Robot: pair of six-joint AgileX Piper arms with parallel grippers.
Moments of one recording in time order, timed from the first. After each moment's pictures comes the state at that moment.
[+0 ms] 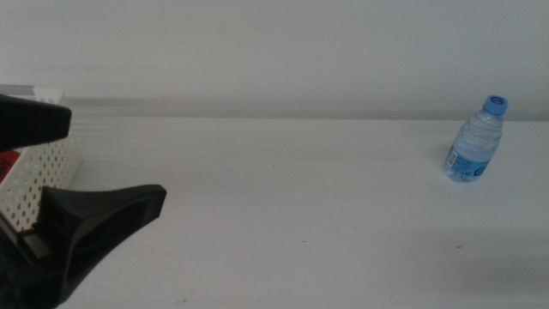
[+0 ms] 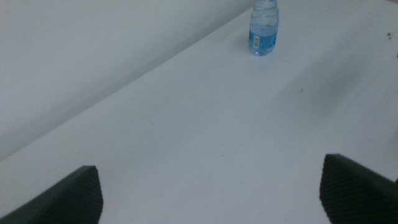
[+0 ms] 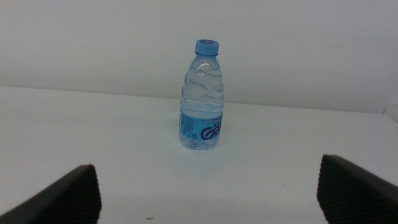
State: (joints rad) left arm -0.79 0.70 -0.96 0.11 0.84 -0.08; right arm -0.02 0.00 0.00 -0.07 0.23 -0.07
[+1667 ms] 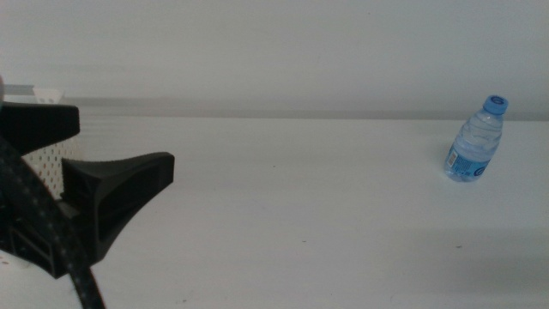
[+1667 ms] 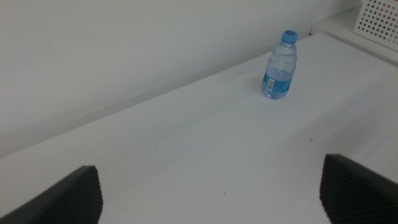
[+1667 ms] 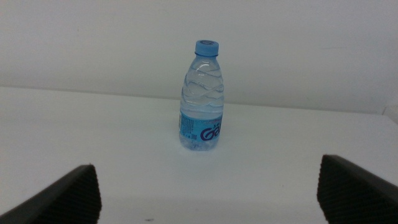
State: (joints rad) left arm -0.61 0.66 -0.80 -0.06 0.59 -0.05; right arm -0.02 0.00 0.00 -0.07 0.22 -0.07
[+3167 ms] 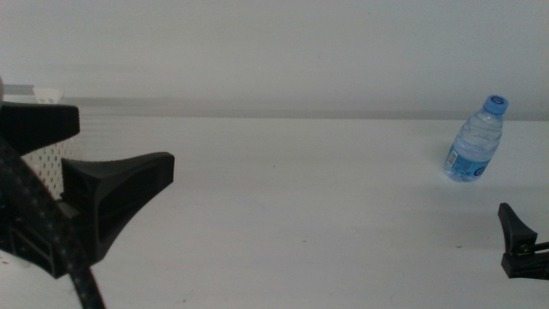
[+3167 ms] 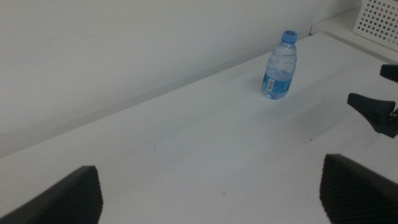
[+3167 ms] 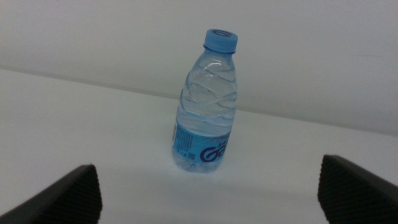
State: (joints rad) left arm -0.61 0.66 -0.80 -0.06 0.59 -0.05; right arm -0.02 1.26 0.00 0.01 -1.00 -0.23
